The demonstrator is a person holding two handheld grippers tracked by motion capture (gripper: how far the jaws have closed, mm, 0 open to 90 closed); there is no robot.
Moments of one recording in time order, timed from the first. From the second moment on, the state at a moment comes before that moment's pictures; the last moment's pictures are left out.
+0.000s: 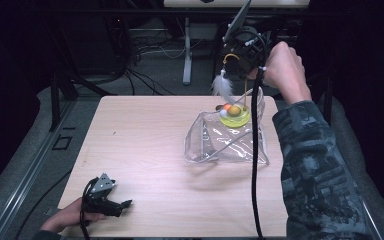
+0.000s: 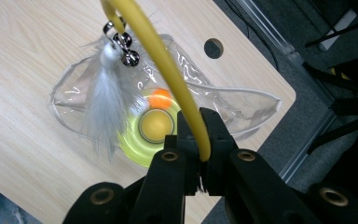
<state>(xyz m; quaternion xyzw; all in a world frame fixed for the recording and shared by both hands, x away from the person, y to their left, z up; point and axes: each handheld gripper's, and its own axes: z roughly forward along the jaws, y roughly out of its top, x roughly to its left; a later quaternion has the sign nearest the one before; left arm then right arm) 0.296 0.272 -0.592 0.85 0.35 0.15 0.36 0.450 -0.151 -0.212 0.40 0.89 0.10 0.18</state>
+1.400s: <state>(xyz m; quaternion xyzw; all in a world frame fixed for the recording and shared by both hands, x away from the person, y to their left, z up) 0.297 0.273 -0.592 0.85 0.35 0.14 0.36 0.466 -0.156 -0.301 0.40 0.90 0.09 0.12</state>
